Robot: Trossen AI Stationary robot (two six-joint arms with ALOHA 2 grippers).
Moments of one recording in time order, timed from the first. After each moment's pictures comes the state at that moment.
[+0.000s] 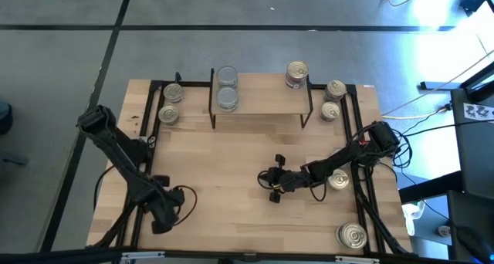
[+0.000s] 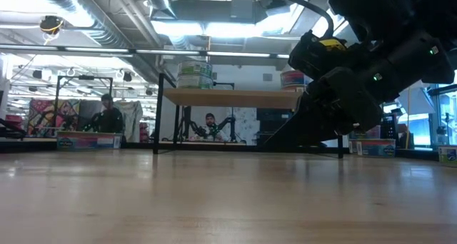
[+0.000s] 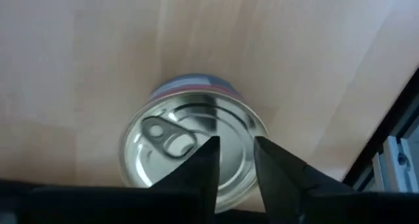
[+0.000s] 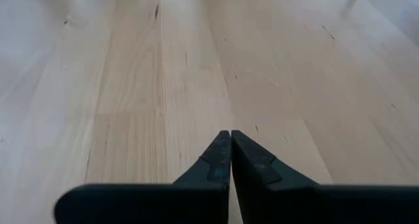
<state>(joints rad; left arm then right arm) -0.88 1.50 0.92 -0.90 0.12 -1.17 0.38 1.85 0.69 0.53 0.43 0.31</state>
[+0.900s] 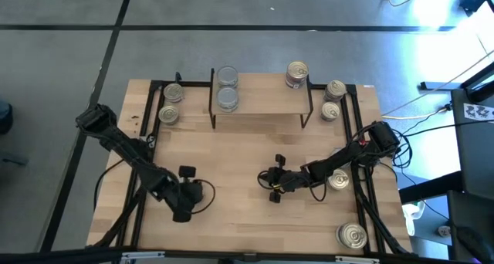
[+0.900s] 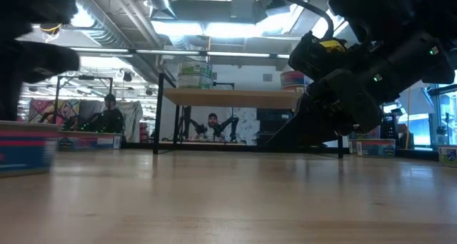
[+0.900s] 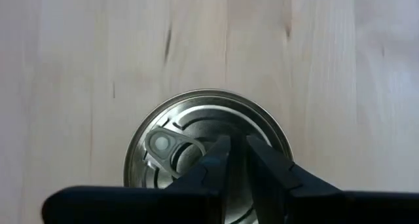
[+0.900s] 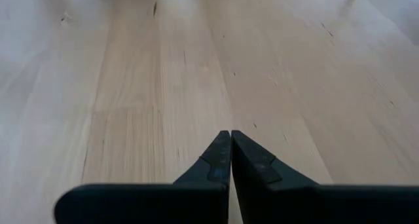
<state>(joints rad) -0.70 1.49 0.77 -0.51 -0.28 -0.72 0.38 1.85 0.69 0.52 0.44 0.31</state>
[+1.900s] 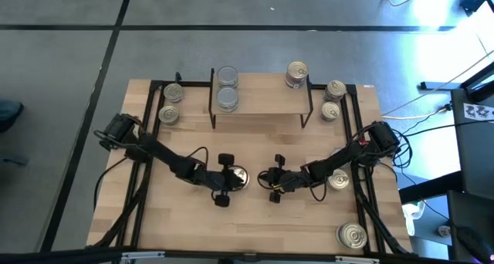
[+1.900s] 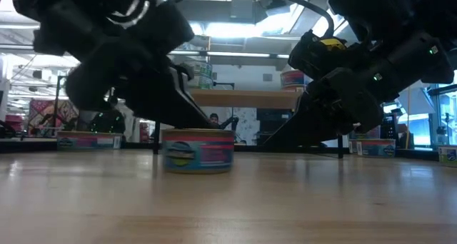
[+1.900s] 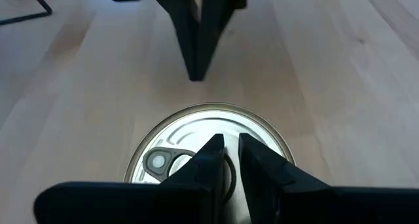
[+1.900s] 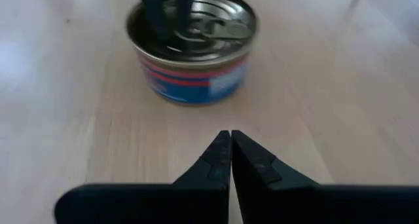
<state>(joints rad) -0.36 1.80 0.72 0.40 -0.38 -0.08 0.38 1.85 0.69 0.53 0.42 0.29</state>
